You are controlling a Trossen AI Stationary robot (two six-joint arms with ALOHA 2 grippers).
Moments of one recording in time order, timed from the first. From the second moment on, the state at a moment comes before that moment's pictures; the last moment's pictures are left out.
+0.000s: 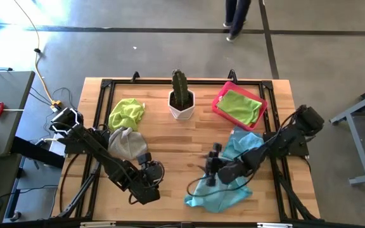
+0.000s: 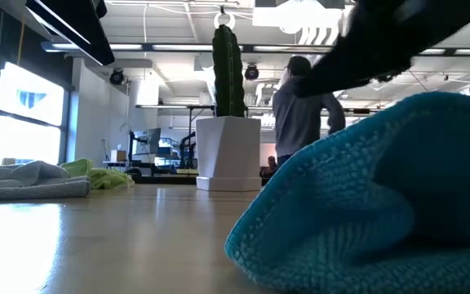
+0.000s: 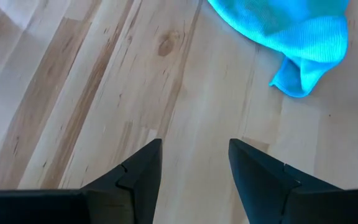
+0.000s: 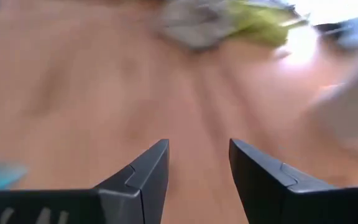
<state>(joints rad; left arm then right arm) -0.57 1.68 1.25 -0.75 -0.52 -0.86 0.56 1.63 0.83 0.13 0.66 0.29</state>
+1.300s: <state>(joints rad) -0.65 1.68 1.25 -0.70 -0.53 -0.86 0.48 1.76 0.83 0.13 0.52 0.42</state>
